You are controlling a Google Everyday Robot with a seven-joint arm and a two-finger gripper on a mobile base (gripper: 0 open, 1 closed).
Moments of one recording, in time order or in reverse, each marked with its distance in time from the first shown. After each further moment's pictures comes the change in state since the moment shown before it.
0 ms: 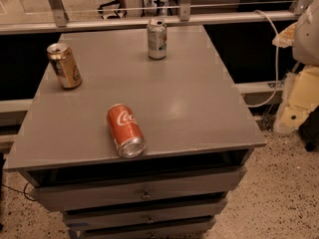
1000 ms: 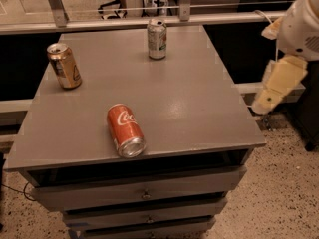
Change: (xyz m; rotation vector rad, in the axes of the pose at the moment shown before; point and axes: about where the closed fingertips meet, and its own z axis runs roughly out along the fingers) arm -0.018 -0.041 0.023 0.040 -0.101 0.048
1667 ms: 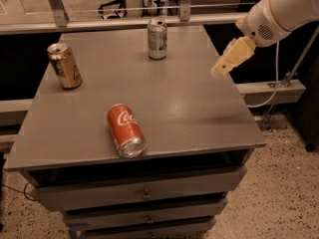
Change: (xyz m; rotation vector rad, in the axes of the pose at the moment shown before) arm -0.054 -0.101 0.076 0.027 -0.306 0.189
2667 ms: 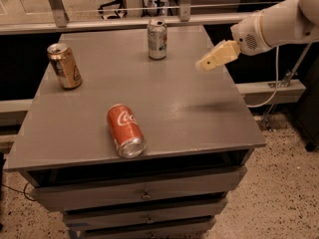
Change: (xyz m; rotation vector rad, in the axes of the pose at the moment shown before) arm -0.010 -0.021 0.036 0.054 -0.206 0.169
